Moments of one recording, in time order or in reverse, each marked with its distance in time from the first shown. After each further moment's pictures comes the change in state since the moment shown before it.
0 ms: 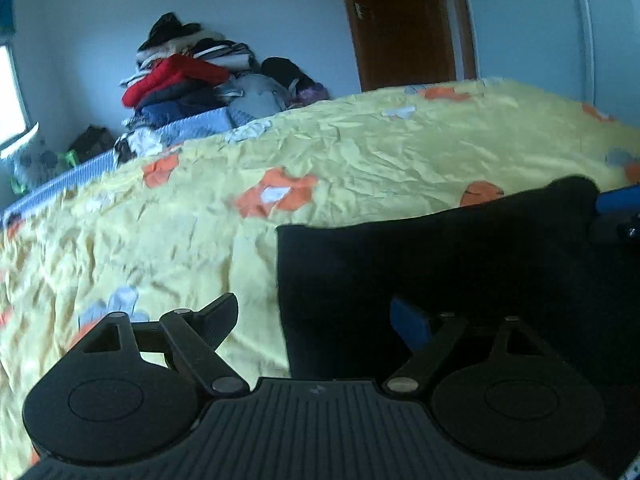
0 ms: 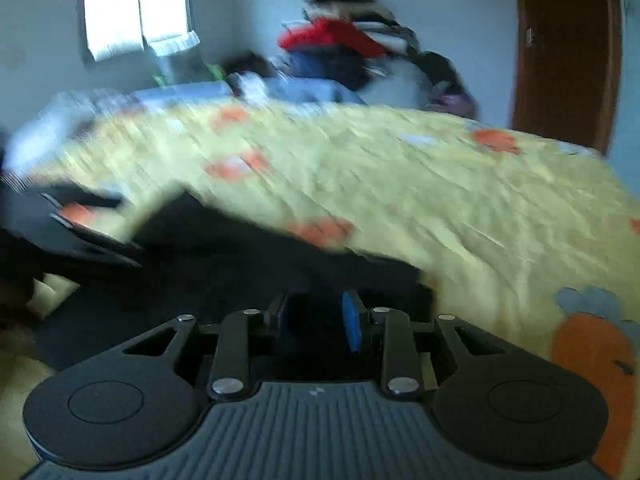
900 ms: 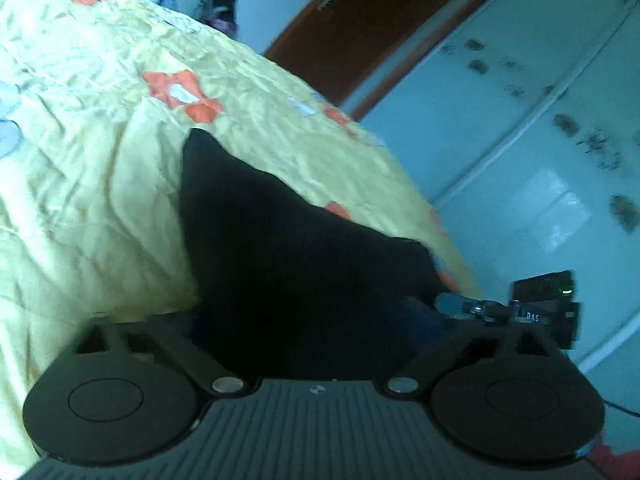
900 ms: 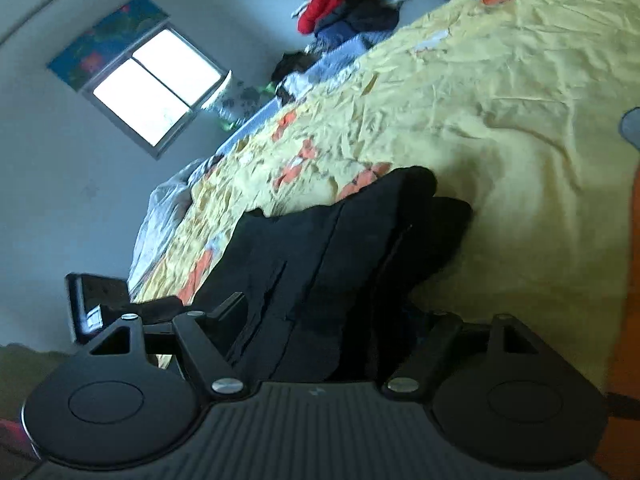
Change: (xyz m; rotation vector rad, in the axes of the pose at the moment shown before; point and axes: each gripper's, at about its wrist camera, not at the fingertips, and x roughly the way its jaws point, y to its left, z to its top) left arm 0.010 0.062 -0.031 -0.540 0.098 -0.670; right arm 0.017 -0.075 -0.022 0.481 0.101 0.494
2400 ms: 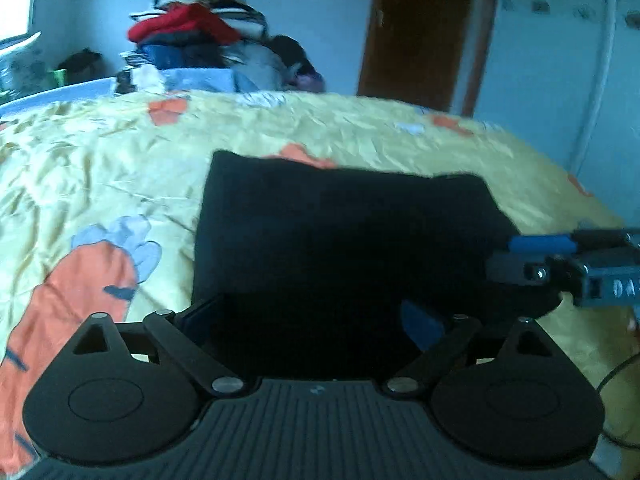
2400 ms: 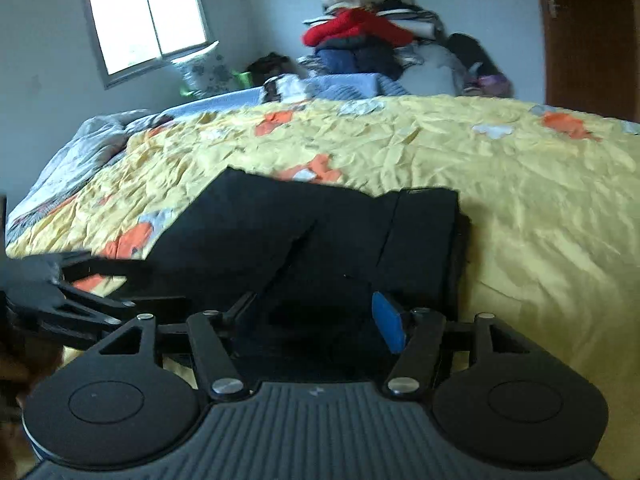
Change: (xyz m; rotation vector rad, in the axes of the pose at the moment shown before) left arm -0.033 -0.042 0.008 0.289 -0.104 0.492; right arm 0.080 0.125 -0.010 -0.419 -0.083 -0.320
